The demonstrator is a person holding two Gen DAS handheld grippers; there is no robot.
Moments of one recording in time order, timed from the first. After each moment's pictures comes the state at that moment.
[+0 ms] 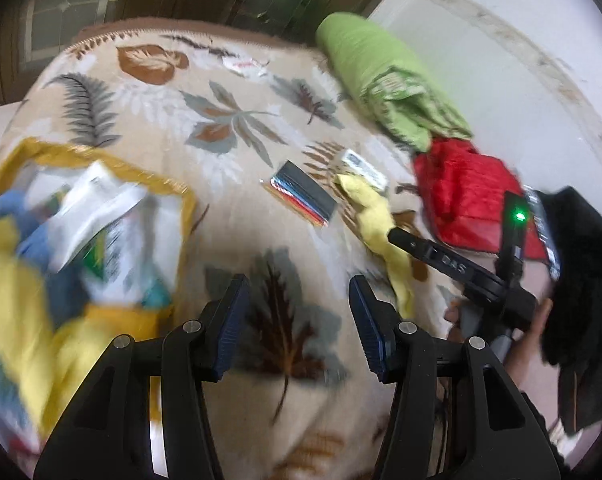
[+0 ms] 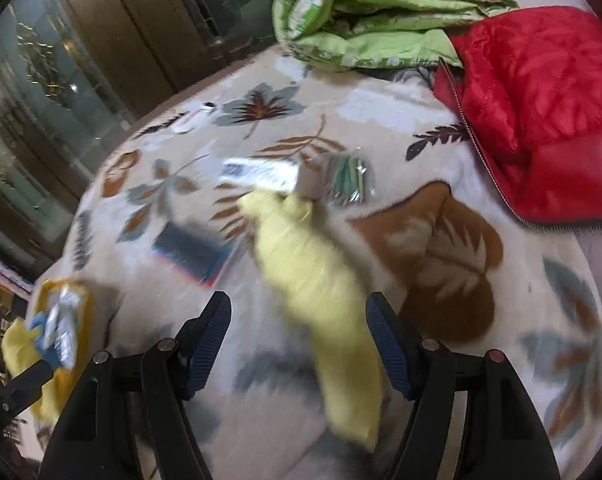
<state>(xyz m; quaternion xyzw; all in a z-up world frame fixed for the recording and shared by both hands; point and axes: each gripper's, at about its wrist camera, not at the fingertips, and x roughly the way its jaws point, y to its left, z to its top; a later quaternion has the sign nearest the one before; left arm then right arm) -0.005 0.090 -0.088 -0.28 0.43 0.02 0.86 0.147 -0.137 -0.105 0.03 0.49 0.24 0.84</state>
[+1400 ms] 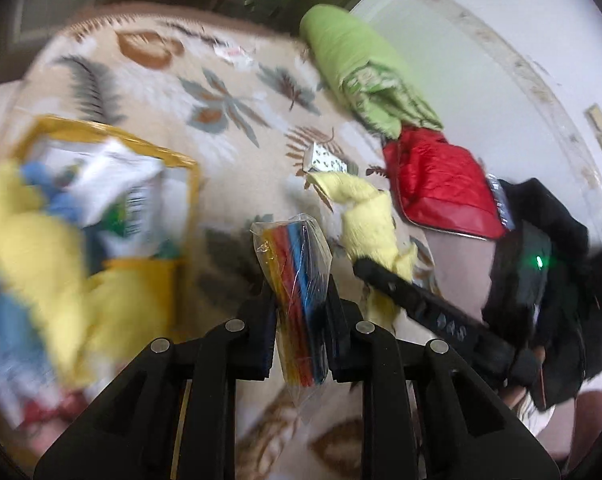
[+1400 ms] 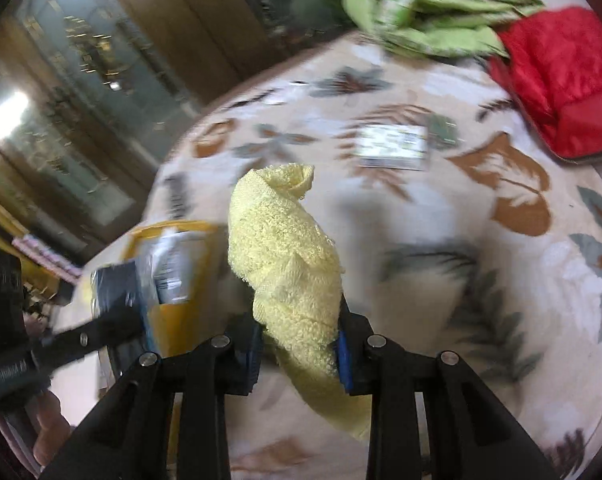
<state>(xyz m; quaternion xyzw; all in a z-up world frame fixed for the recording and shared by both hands) -0.081 0.108 -0.055 -0.30 0.42 -0.04 0.85 0.029 -0.098 -0.060 0.07 0.49 0.34 0.80</state>
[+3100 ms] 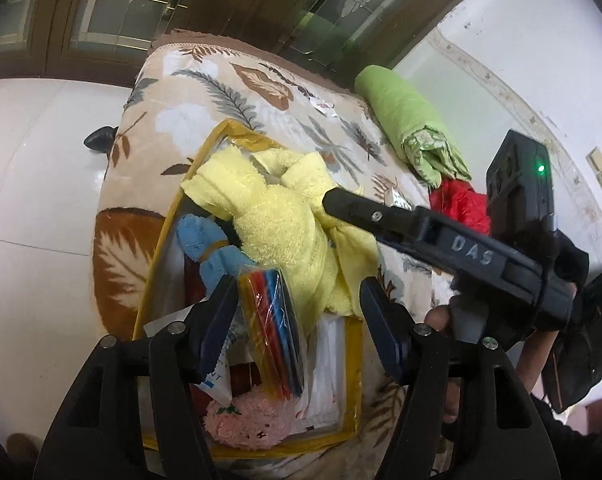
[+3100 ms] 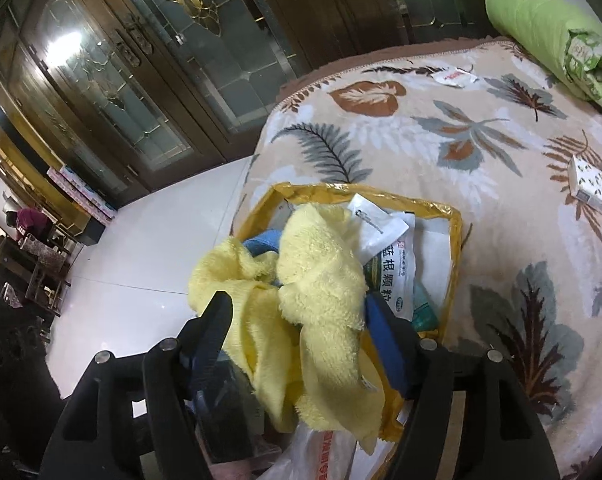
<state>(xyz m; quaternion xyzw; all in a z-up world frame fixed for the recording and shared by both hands) -0.195 0.221 -0.090 -0.33 0.36 0.02 0.87 -0.051 0.088 -0.053 0.00 0.47 0.44 0.77</state>
